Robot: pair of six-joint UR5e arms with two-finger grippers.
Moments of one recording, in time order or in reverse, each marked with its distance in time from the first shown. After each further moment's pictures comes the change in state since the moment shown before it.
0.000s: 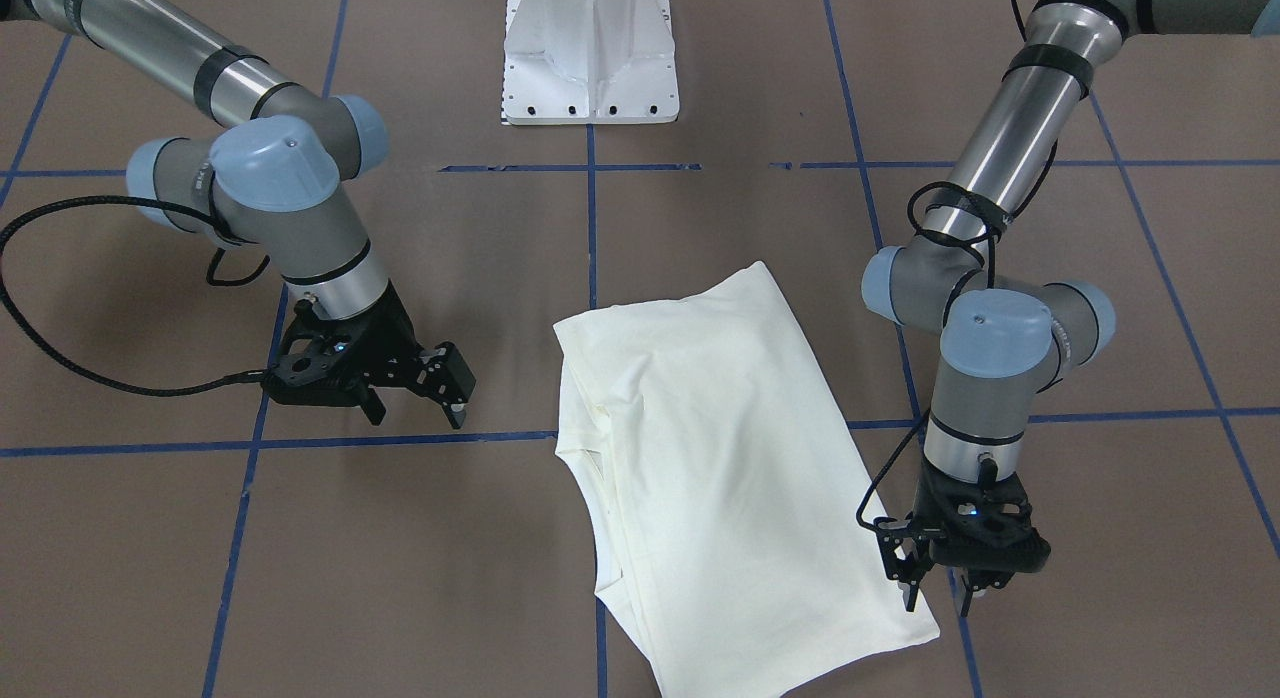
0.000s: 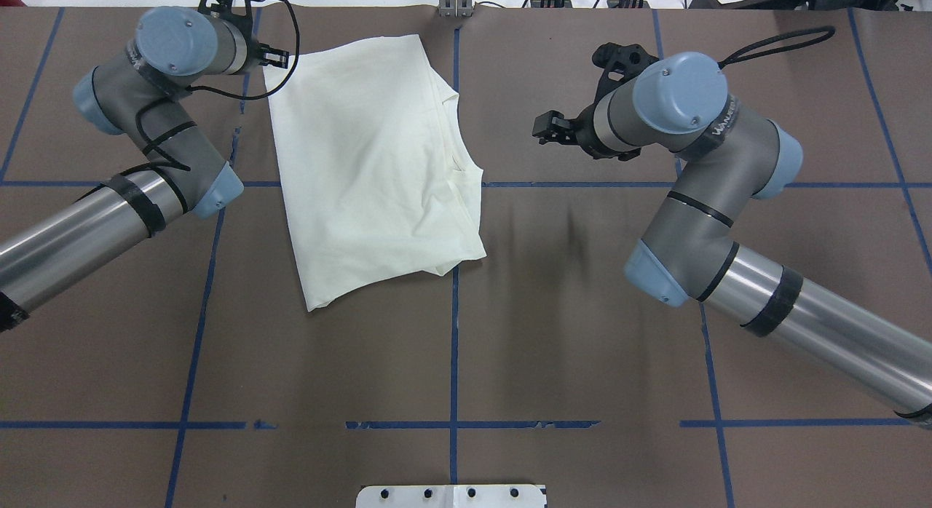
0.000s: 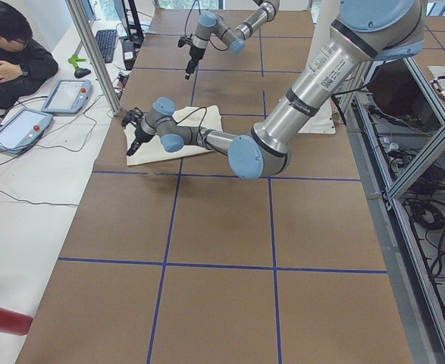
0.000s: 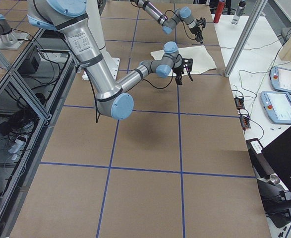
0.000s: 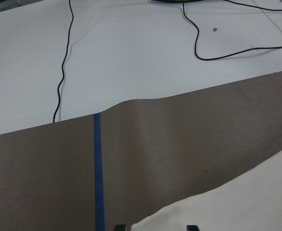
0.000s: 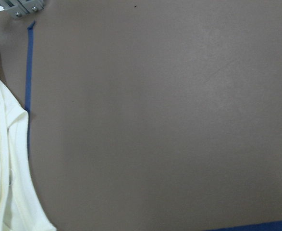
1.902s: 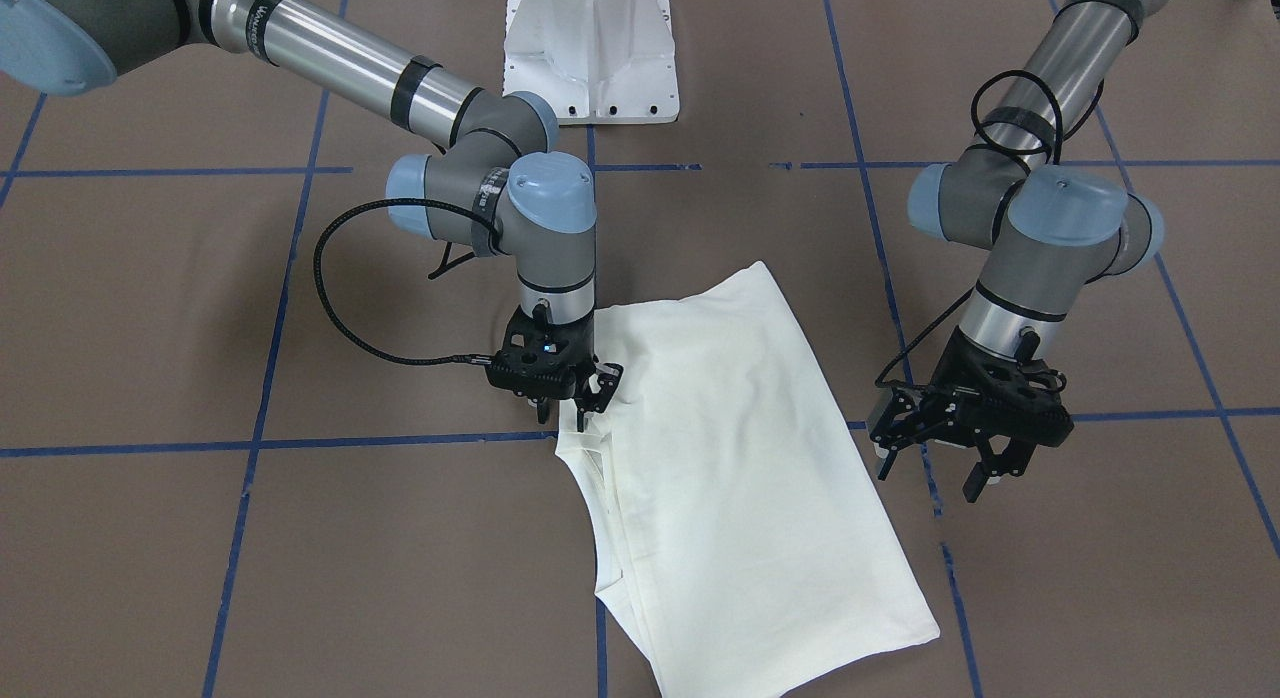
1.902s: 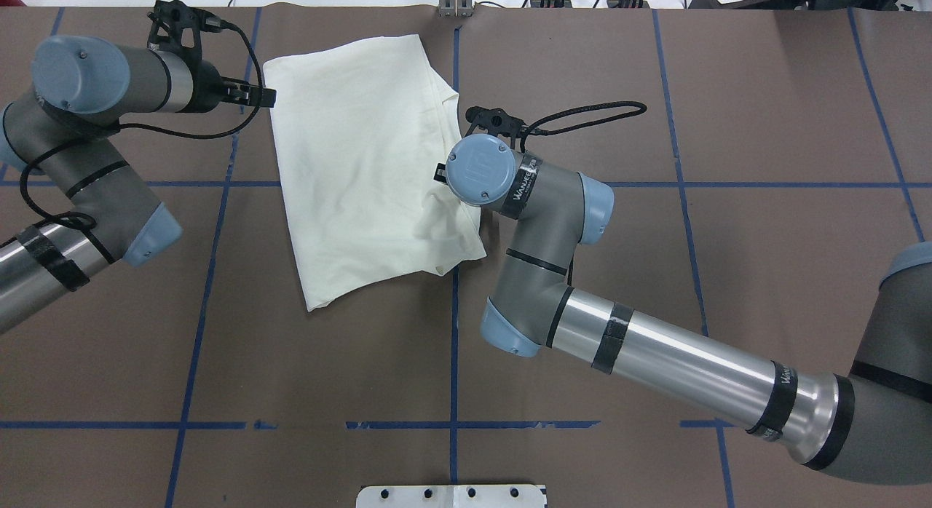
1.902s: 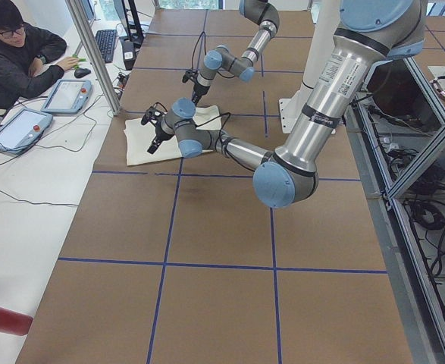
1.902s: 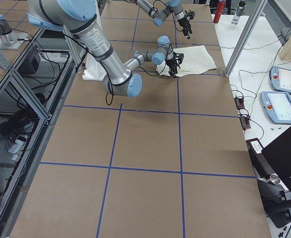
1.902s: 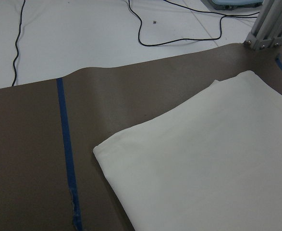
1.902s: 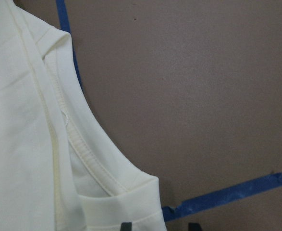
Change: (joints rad) left arm 0.010 0.230 -0.342 -0.008 -0.147 -0.018; right arm -0.192 0.275 -0.307 -0.129 -0.234 0.125
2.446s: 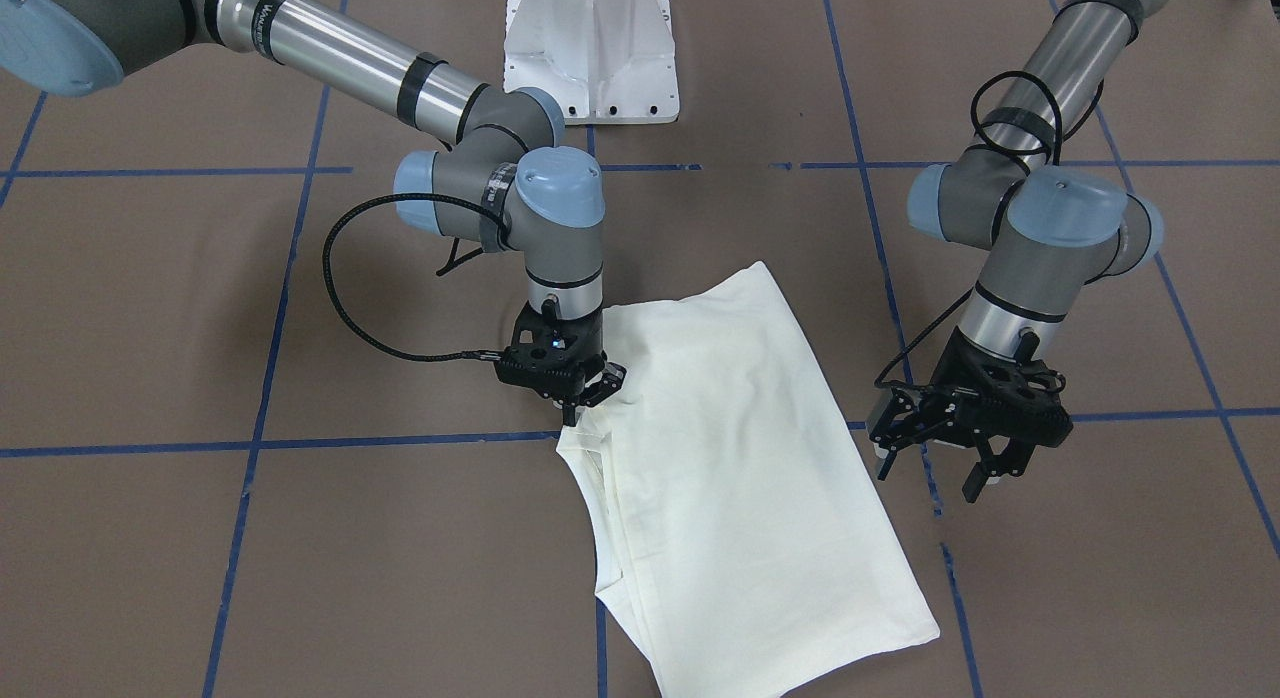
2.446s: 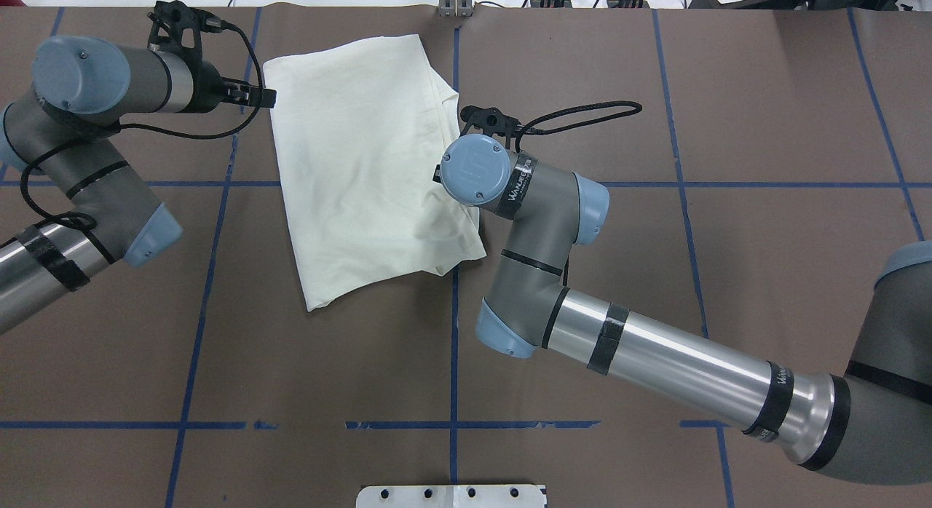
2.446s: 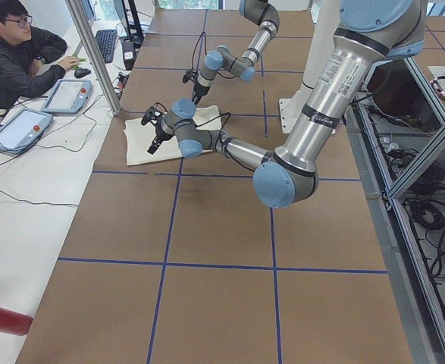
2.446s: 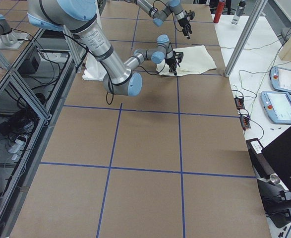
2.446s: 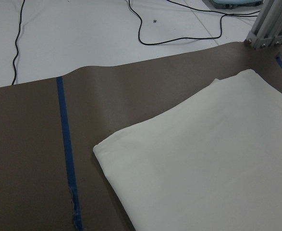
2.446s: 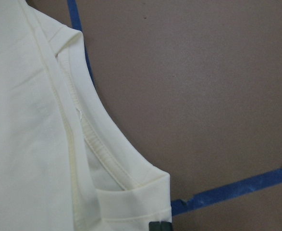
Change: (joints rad) left arm 0.001 0.000 0.000 0.000 0.000 0.000; right arm -0.006 0.011 0.000 -0.005 -0.003 0.002
